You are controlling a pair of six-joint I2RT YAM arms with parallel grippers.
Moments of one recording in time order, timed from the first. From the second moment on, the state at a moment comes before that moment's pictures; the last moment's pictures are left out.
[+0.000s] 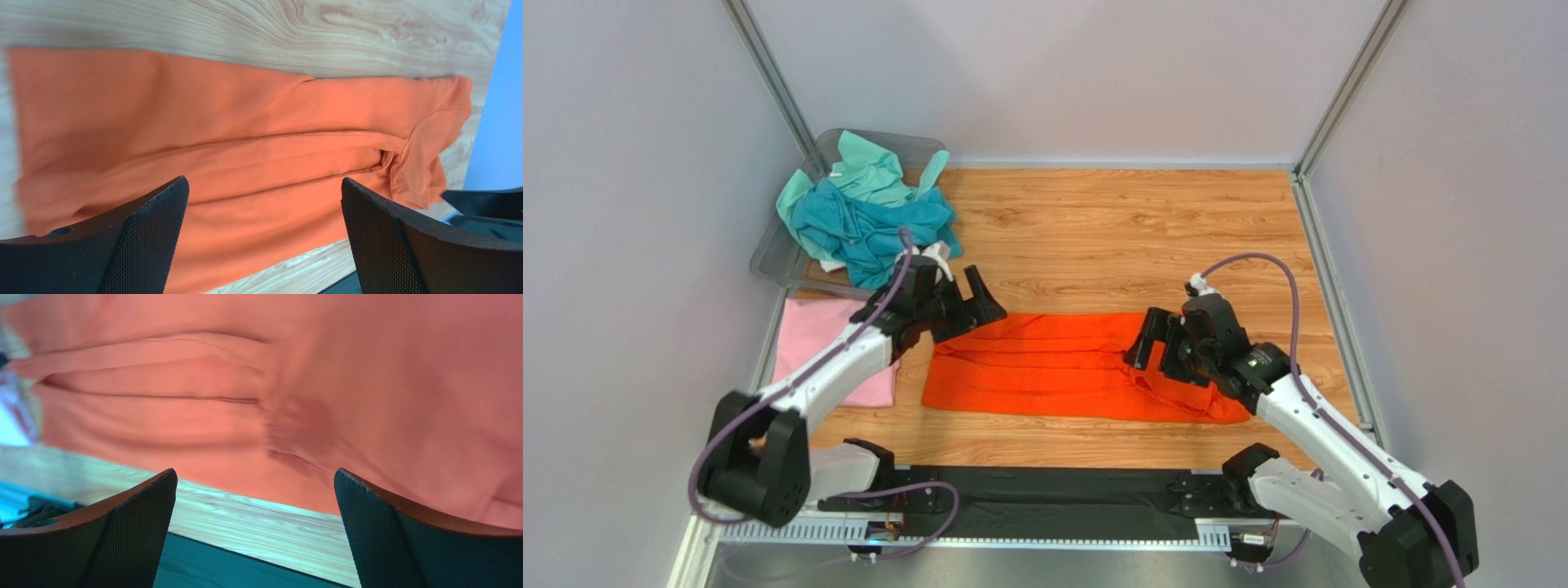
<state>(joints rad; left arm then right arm) -0.35 1.20 0.68 -0.21 0.23 -0.69 0.52 0.91 0.64 -0.57 -0.04 0.72</state>
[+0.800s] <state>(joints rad) -0.61 1.31 0.56 -0.17 0.30 -0.75 0.07 1.62 0.91 -0.40 -0.32 0.57</state>
